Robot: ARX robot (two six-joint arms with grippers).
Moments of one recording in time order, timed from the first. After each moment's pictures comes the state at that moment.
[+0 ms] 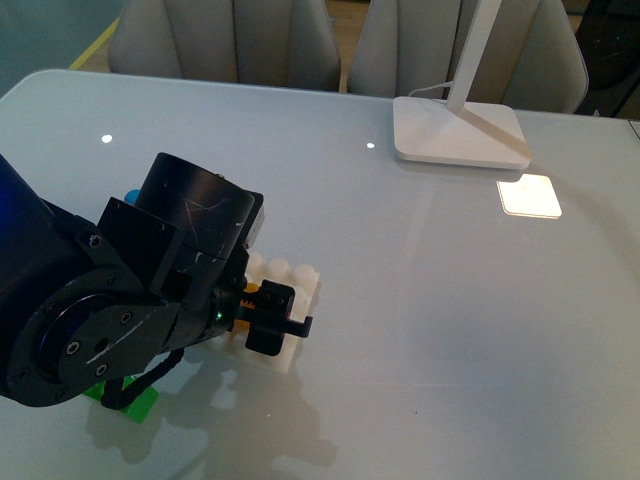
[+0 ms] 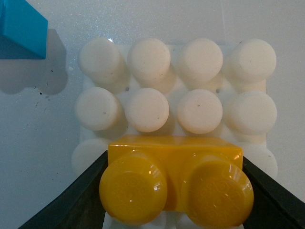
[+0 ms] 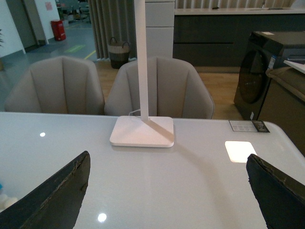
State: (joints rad) left arm -0.50 2.33 0.87 0.51 -0.13 -0.14; right arm 0.00 0.01 0.01 0.00 0.00 -0.01
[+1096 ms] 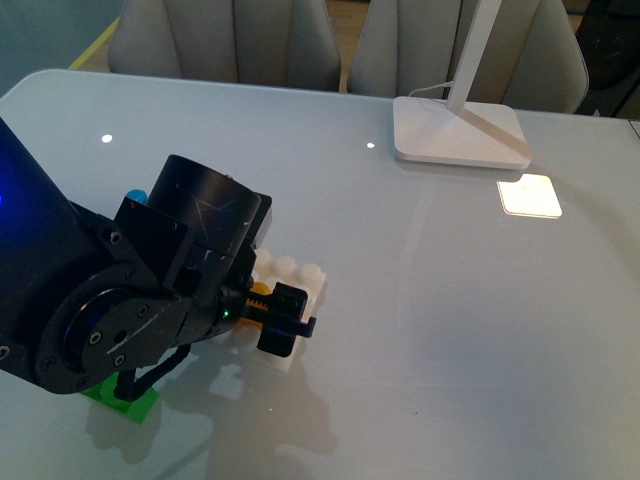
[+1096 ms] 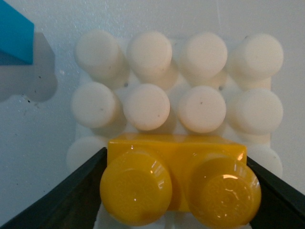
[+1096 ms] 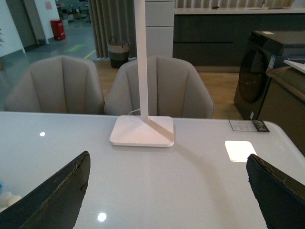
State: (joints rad) left arm -0.49 2.34 0.90 0.48 -0.10 -0.13; right arm 0.00 0.01 0.01 0.00 0.00 -0.01
